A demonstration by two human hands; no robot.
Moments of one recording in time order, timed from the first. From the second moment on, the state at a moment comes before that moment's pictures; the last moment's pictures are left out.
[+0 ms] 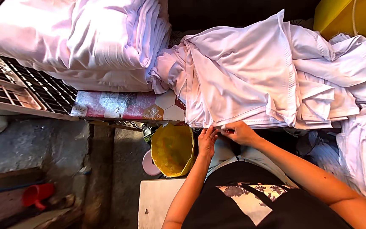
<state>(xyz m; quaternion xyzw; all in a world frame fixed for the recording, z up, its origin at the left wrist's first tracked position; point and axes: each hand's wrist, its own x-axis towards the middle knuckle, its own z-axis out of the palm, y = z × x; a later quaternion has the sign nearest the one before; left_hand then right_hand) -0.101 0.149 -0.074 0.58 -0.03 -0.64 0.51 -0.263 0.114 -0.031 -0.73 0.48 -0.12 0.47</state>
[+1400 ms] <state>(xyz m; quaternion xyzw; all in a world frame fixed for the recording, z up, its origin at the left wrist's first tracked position) -0.113 0.130 -0.046 0.74 -0.63 -0.22 0.11 -0.310 0.152 -0.069 -0.50 0.54 -0.23 0.63</state>
